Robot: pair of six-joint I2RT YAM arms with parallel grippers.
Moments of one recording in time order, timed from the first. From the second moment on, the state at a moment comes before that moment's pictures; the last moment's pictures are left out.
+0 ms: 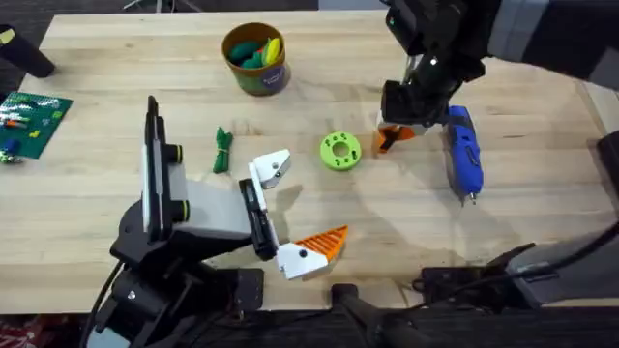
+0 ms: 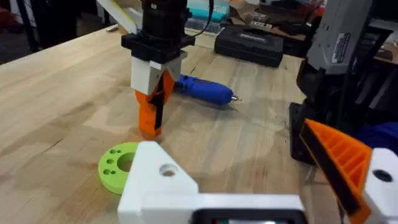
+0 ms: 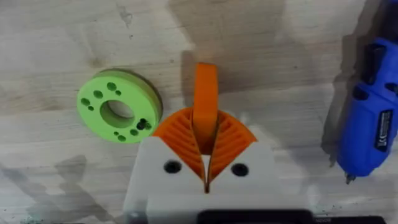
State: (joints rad) left arm -0.44 0.00 0.00 -0.06 0.81 -0.08; right arm 0.42 1.68 1.28 -1.08 0.00 0.59
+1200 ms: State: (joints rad) left arm -0.44 0.00 0.00 -0.06 0.81 -0.08; right arm 0.42 1.46 1.51 -1.24 -0.02 0.46
